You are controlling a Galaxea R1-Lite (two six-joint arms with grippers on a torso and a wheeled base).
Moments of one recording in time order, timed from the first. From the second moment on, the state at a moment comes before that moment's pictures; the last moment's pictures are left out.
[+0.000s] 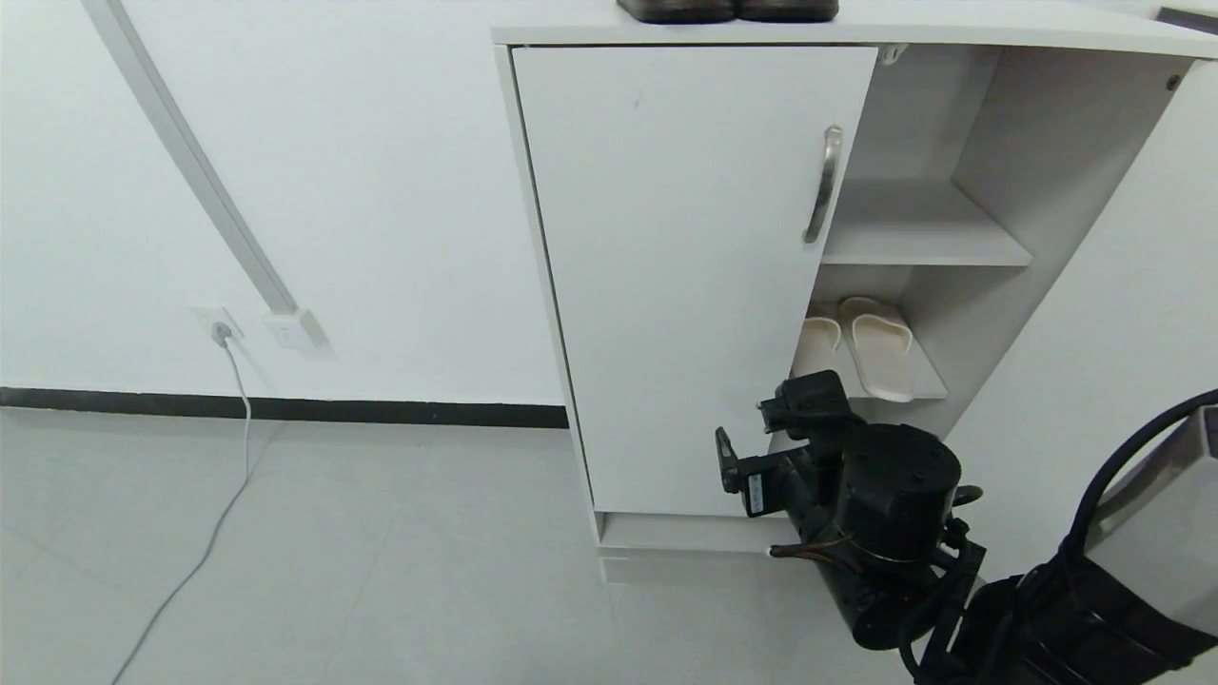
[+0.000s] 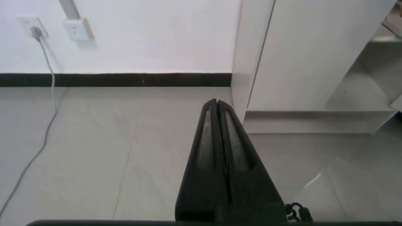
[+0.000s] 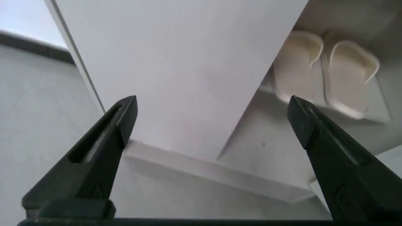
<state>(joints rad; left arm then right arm) 0.00 0.00 0.00 0.00 -0.01 0.01 0.82 1.99 -0.68 -1.31 -0.67 -0.12</state>
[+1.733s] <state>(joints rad) 0.00 0.00 0.00 0.00 -0.01 0.01 0.82 1.98 -0.66 -1.37 -0.58 -0.12</state>
